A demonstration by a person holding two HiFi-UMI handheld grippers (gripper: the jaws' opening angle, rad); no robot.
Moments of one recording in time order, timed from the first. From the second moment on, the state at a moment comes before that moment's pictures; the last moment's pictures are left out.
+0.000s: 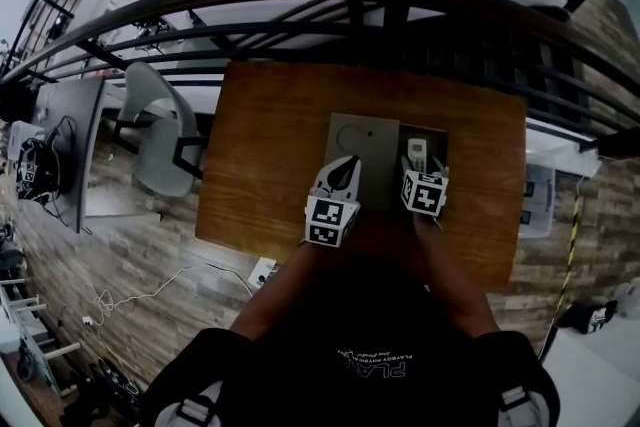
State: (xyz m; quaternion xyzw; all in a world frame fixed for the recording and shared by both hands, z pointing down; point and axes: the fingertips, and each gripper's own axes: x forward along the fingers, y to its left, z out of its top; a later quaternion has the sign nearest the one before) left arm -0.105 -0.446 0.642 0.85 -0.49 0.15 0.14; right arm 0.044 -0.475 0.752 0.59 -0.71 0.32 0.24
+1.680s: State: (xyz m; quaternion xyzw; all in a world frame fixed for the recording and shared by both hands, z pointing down) left arm -0.080 -0.427 0.464 0.88 -0.48 0.01 0.00; right arm -0.006 -0.427 0.459 0.54 -0.84 -0.05 0.02
